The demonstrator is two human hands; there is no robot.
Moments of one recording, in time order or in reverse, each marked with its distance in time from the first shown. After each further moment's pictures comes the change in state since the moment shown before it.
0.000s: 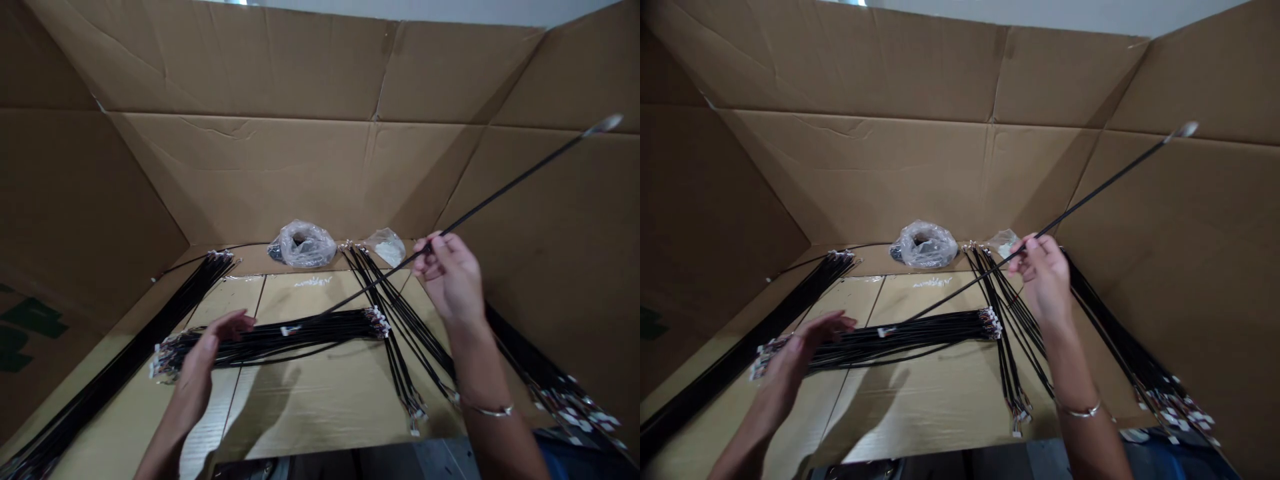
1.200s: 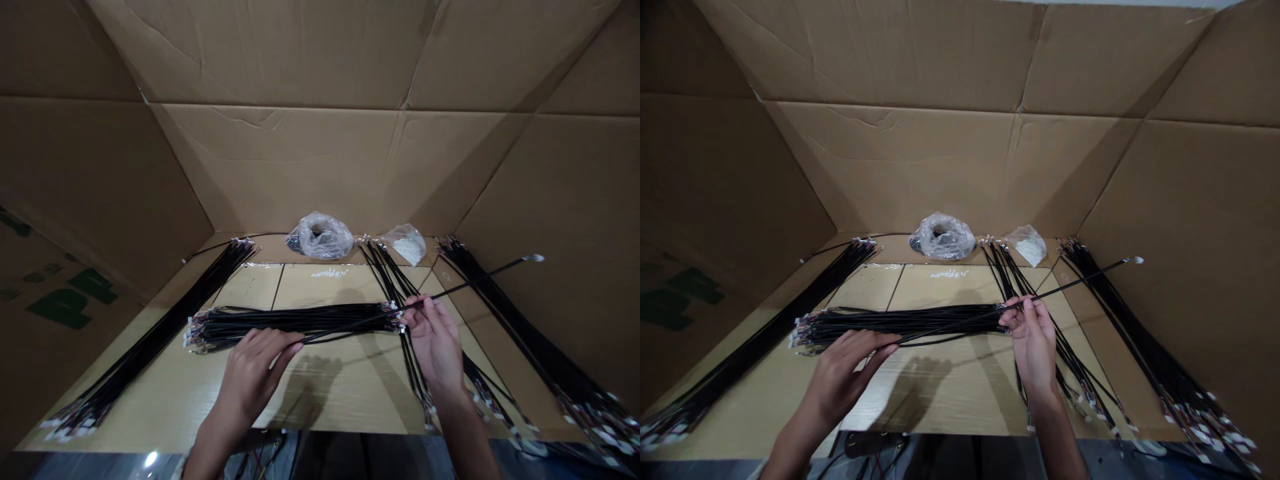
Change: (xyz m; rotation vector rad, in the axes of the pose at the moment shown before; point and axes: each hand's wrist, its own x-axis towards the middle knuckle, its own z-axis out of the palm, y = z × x) left_hand -0.024 0.027 0.025 0.595 -0.064 0.662; right_hand -0.090 0.066 -0.006 0.223 0.209 0.329
